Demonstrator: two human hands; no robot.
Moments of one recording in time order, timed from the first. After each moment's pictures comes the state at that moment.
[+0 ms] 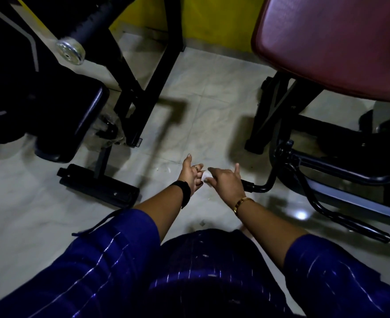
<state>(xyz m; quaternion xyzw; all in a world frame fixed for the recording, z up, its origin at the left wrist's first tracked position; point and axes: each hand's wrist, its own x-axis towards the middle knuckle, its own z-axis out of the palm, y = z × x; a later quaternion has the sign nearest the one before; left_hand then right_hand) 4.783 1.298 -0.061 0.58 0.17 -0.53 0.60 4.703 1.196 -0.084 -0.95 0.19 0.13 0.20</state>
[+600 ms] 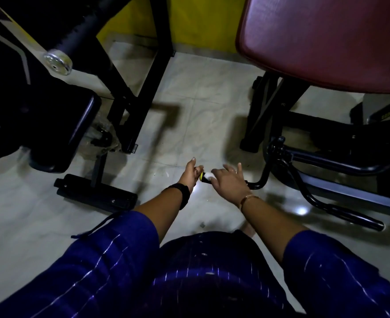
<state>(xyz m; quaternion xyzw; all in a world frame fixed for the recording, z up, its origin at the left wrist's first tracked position) 4.774 1.284 -0.061 0.63 0.12 -0.53 0.56 4.685 1.174 -0.080 -0.95 0.18 0.19 0.17</state>
